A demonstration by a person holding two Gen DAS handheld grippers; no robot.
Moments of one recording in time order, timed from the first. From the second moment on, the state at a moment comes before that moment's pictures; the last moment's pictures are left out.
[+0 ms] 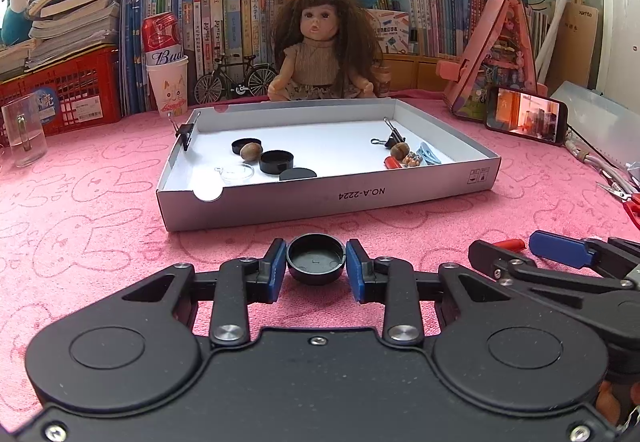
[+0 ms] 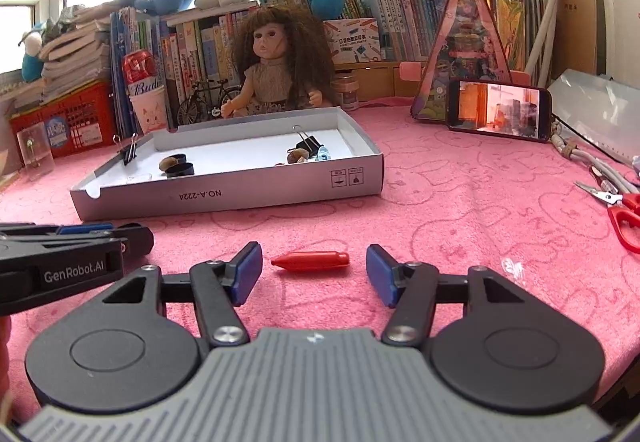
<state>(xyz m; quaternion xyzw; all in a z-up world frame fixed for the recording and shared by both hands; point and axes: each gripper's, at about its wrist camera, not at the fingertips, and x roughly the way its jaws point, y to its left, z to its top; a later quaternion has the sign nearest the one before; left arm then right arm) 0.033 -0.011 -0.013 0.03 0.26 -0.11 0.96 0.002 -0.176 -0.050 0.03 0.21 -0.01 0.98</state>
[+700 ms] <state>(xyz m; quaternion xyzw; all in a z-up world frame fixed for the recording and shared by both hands) 0.034 -0.009 -0.016 0.02 0.27 -0.11 0.96 0.006 -0.174 -0.048 0.01 0.21 0.02 0.98</state>
